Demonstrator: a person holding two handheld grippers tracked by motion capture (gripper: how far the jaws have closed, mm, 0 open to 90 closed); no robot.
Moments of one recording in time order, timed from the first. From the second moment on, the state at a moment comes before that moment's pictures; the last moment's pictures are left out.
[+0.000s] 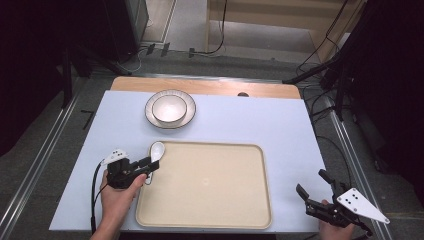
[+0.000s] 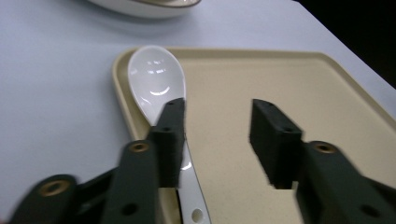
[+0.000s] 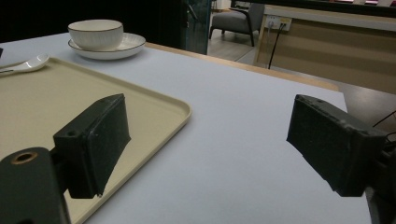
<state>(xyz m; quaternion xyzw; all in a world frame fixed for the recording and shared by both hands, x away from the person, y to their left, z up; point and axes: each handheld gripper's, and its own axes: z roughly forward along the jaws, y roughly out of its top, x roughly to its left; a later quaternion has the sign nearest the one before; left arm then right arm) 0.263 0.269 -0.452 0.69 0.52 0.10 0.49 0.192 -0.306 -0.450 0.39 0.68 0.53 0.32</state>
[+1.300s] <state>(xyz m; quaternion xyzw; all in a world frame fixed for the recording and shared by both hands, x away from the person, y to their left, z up) 0.216 0.336 -0.421 0.69 0.47 0.17 0.51 0.192 -0.306 -0.449 0.40 0.68 0.53 0.32</state>
